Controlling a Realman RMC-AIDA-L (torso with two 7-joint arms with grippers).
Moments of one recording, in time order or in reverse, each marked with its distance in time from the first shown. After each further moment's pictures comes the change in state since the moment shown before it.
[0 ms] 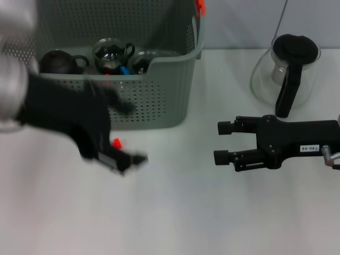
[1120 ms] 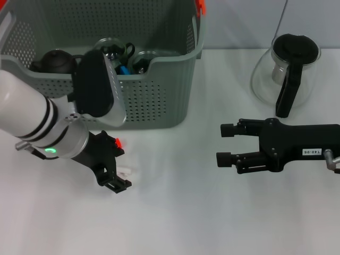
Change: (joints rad) left arm -0.038 -0.006 0.347 -0.579 0.406 -0.570 0.131; right arm -0.015 0.002 0.010 0.008 -0.003 0.002 -0.010
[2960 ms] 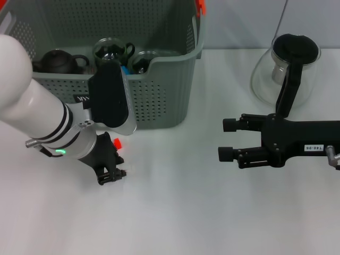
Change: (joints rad) left arm -0.052 0.000 0.066 -0.120 0.079 -0.114 0.004; right arm 0.000 -0.002 0.020 0.000 0.002 0.002 -0.009
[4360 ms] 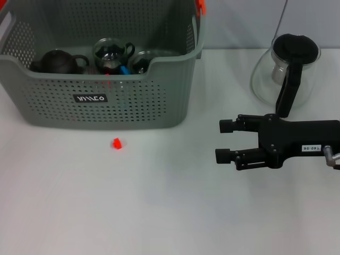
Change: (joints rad) left arm -0.222 0.232 -0.834 -0.050 -0.471 0.117 -0.253; right arm 0.008 0.004 -0.008 -0.009 -0.004 -0.008 0.003
